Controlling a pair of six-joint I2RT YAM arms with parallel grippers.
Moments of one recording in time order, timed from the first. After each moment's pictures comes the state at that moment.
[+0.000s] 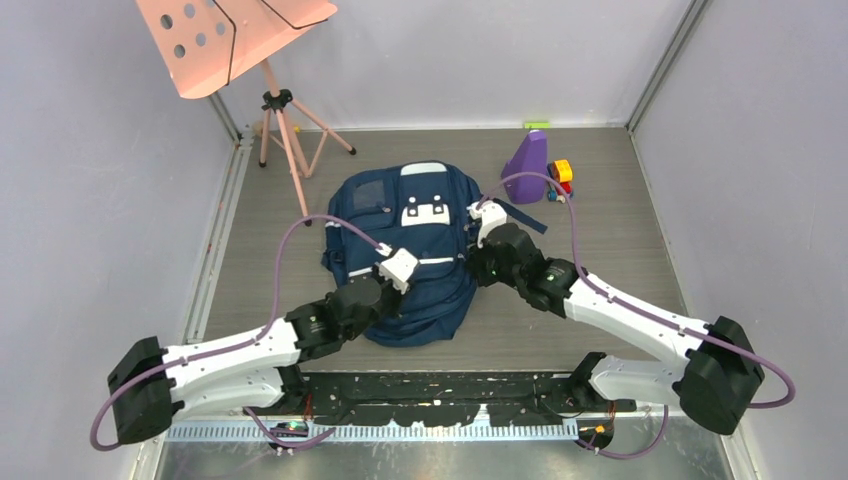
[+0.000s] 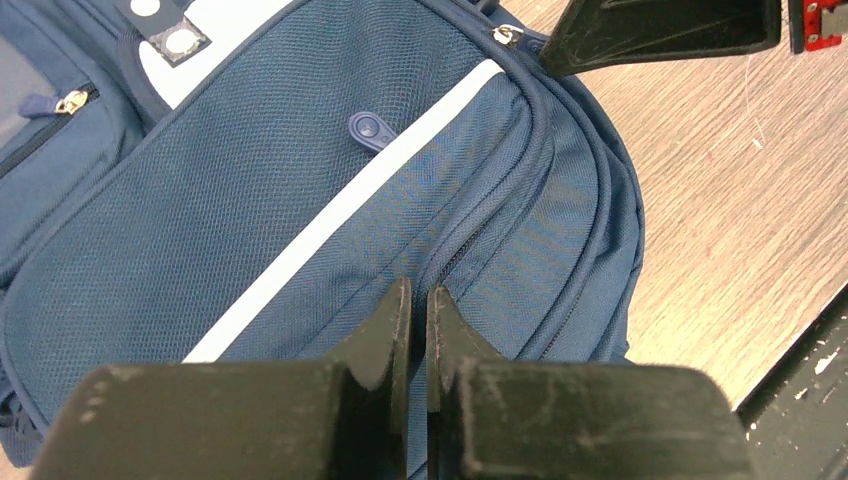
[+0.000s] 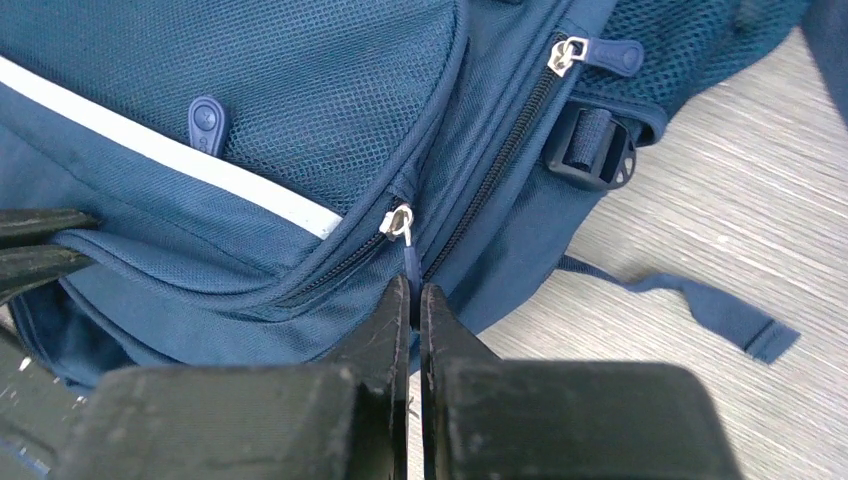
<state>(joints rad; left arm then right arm) -1.06 0.98 0.51 0.12 -0.34 -0.06 0.79 1.13 0.73 -0.21 0.21 0.29</state>
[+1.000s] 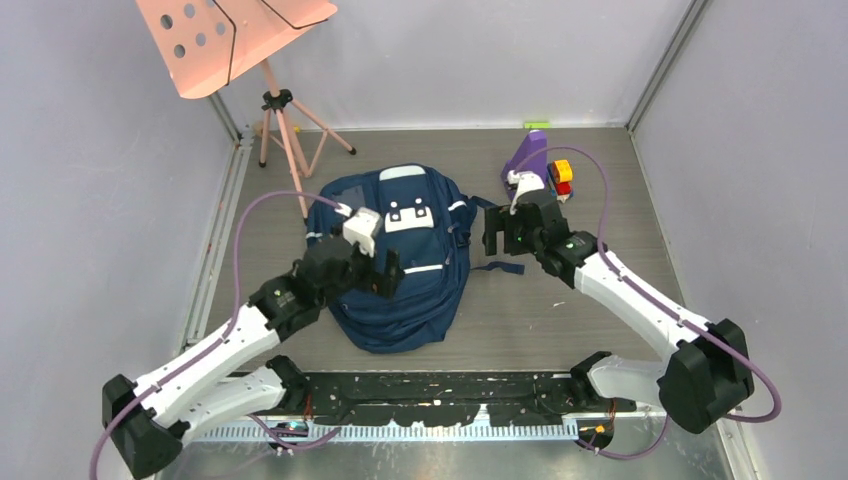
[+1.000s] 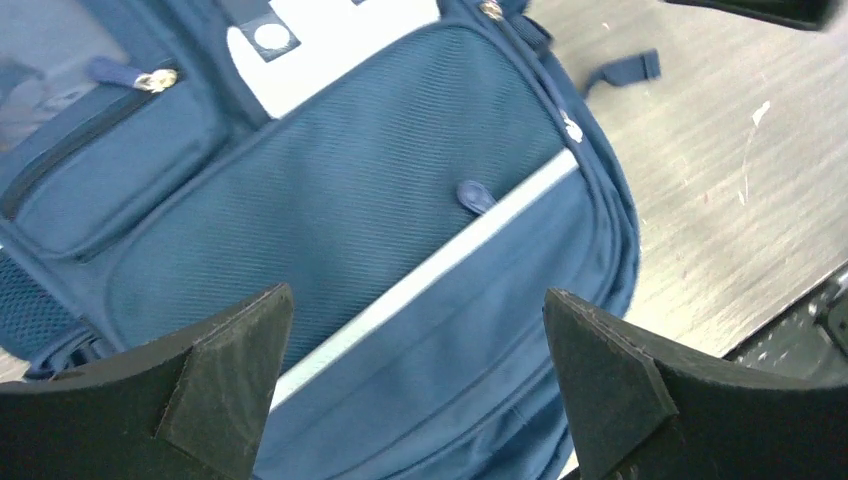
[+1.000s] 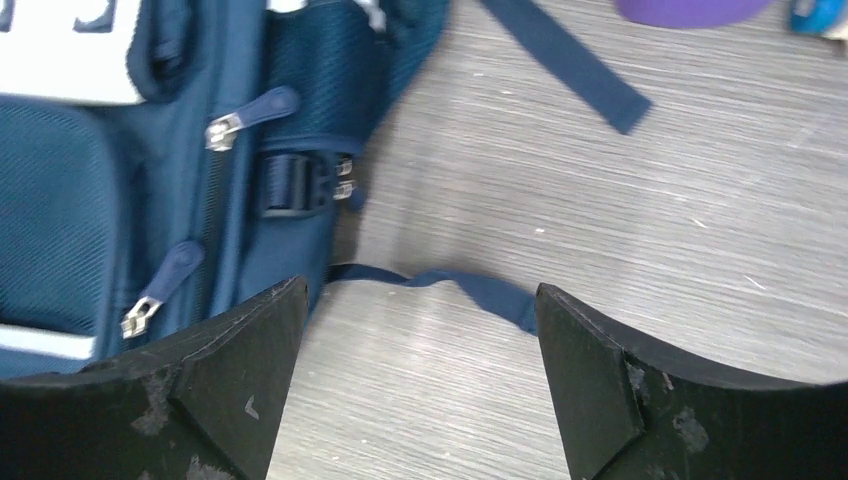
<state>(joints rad) -0.84 0.85 0.71 -0.34 -0.18 -0.24 0.54 1.21 0.87 -0.32 0.13 0.26</state>
